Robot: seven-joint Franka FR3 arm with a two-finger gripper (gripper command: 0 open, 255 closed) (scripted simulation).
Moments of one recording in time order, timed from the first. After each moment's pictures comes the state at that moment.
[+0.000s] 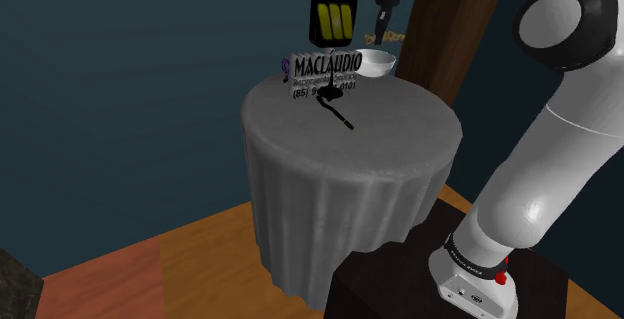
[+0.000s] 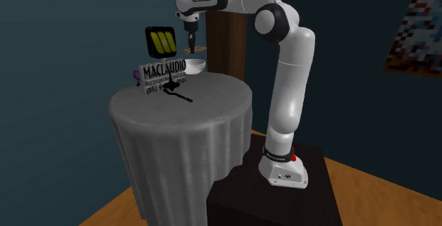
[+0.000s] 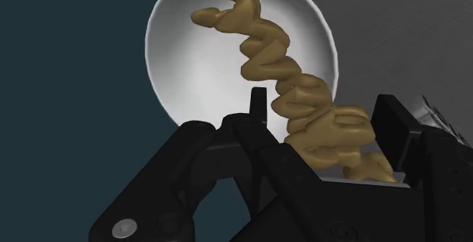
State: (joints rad) arm -0.01 -0.02 -0.38 -1.58 -0.18 1.76 -0.76
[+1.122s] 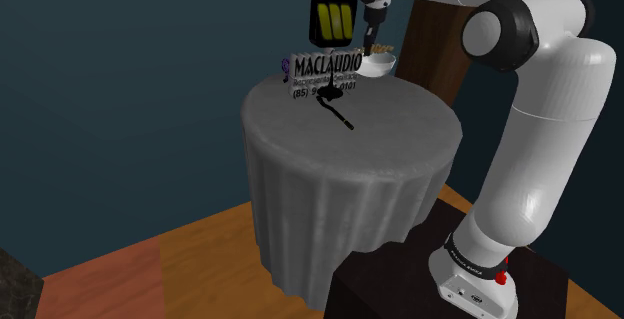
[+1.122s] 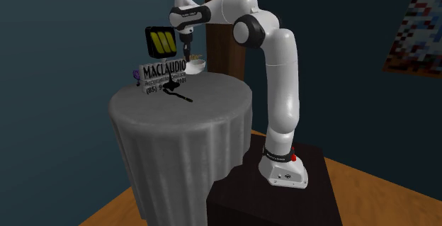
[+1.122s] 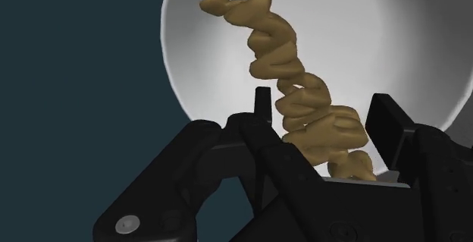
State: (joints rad) arm -0.07 0.21 -0.41 -1.47 -0.07 1.87 -0.83
